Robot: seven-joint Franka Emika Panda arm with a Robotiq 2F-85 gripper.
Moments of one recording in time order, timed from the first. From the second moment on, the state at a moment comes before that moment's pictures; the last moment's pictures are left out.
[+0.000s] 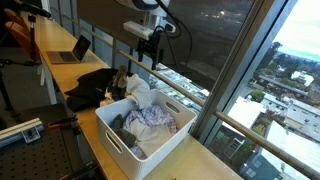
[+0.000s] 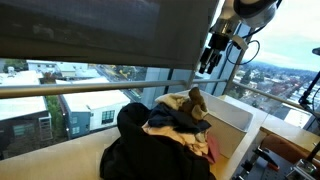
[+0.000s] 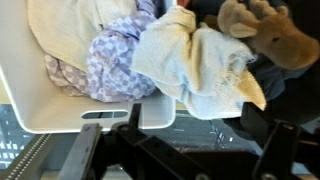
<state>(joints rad) 0.04 0.29 0.05 -1.73 0.02 2.09 -0.09</state>
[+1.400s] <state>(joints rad) -0.04 0.81 -0.04 -1.63 -0.04 2.31 -0.11</state>
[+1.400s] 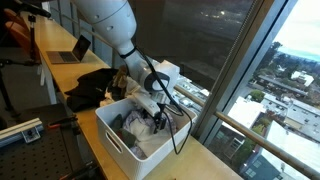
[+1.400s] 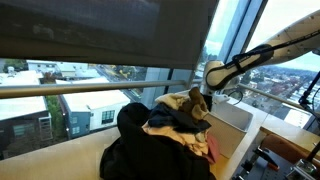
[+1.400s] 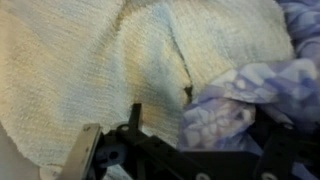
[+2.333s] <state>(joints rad) -0.03 0.82 -0.05 -1.65 -0.05 2.35 -0.11</state>
